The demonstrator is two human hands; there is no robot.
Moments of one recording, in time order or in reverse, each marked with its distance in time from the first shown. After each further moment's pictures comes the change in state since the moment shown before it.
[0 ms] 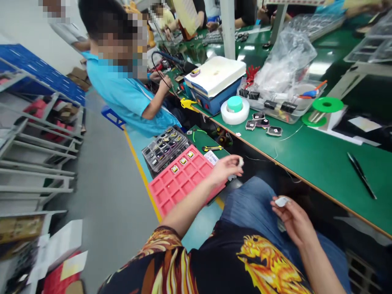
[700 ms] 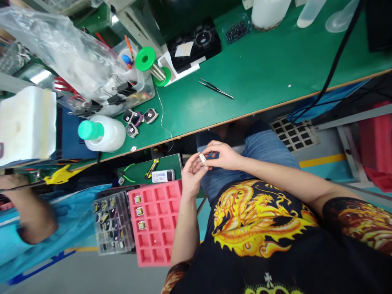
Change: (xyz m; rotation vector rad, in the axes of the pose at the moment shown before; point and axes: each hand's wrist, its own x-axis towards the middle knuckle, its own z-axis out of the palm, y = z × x) left_hand -0.043 -0.047 0.067 0.241 -0.355 -0.179; right_hand -0.015 -0.022 0.071 -0.531 -0.019 -0.717
